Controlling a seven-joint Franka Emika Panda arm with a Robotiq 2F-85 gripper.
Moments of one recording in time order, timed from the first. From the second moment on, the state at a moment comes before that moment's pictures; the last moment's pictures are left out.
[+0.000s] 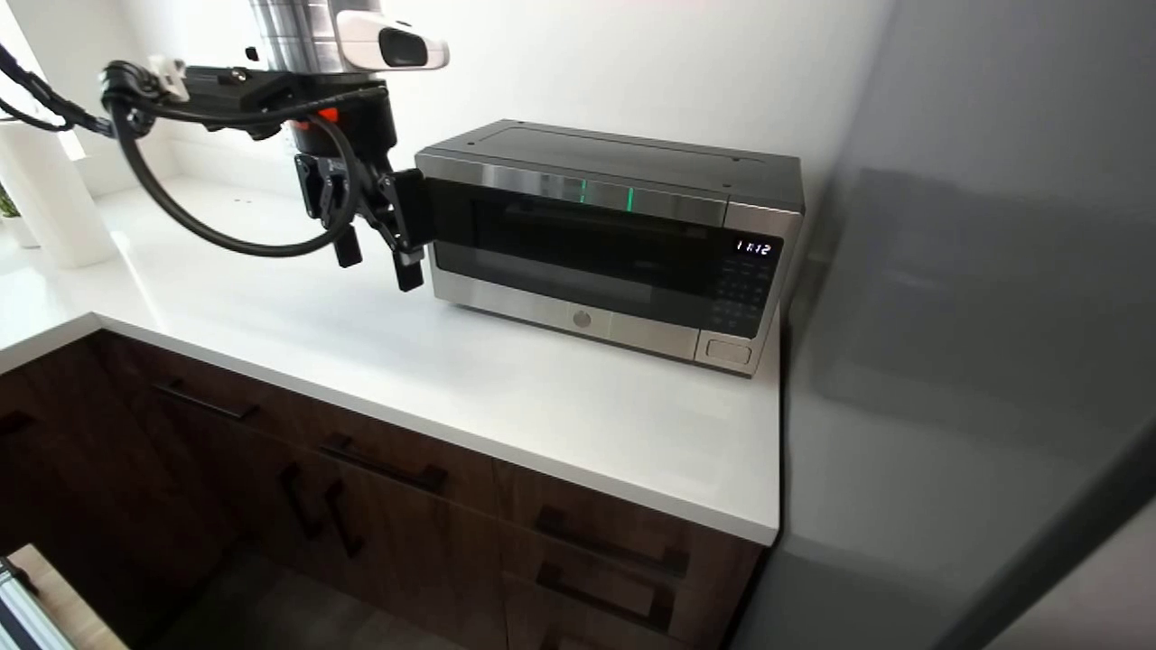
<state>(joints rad) -0.06 -0.56 0.04 -2.57 -0.09 2.01 0.09</state>
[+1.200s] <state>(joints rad) -0.29 -0.15 -0.09 -2.76 -0.16 2.60 0.37</state>
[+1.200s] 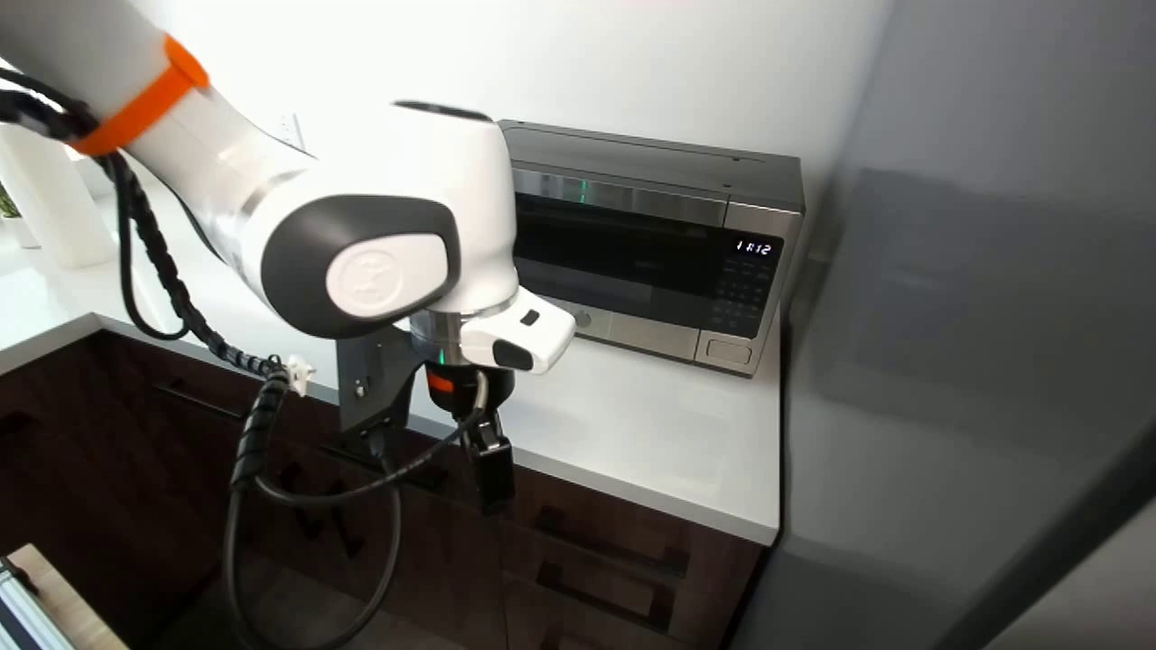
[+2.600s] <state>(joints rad) -0.25 0.28 -0.16 -2.65 0.05 2.92 0.53</state>
